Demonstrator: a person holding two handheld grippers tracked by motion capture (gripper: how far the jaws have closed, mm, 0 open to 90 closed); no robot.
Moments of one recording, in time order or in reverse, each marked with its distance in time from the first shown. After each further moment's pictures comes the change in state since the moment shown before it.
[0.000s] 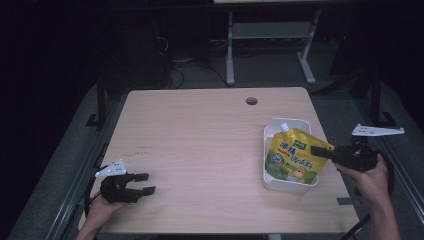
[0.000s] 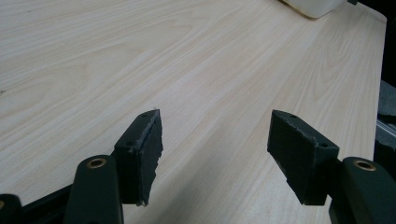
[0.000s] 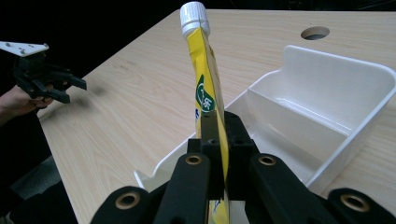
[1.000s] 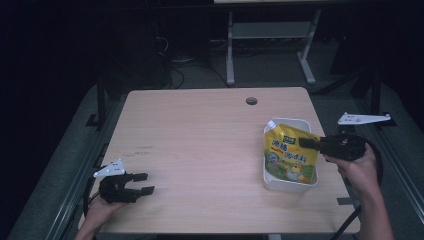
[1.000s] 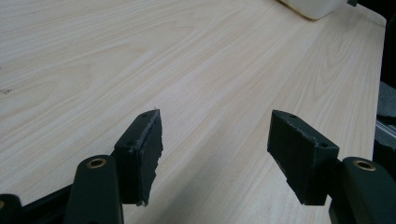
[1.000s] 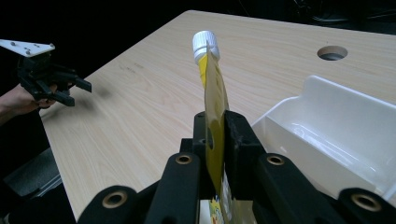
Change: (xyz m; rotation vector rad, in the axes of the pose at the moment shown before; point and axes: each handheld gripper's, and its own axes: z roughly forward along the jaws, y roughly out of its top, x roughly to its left) left arm 0.001 -0.001 -0.003 -0.009 0.001 -0.004; right arm 0.022 0.033 0.019 0.025 0.007 -0.061
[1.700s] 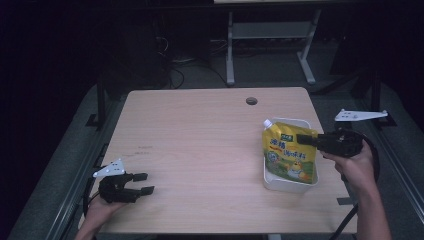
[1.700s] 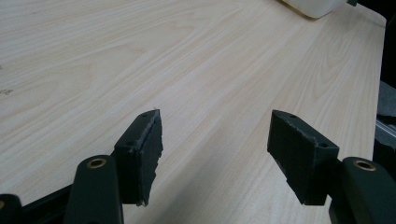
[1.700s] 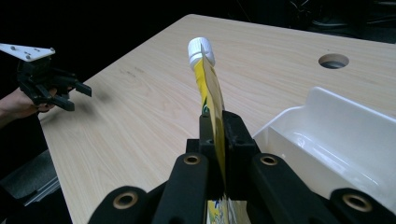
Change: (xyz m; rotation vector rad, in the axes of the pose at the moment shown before) left arm 0.001 0.000 -0.001 0.003 0.001 0.004; right arm 0.004 0.009 0.005 -0.007 -0.003 -0.011
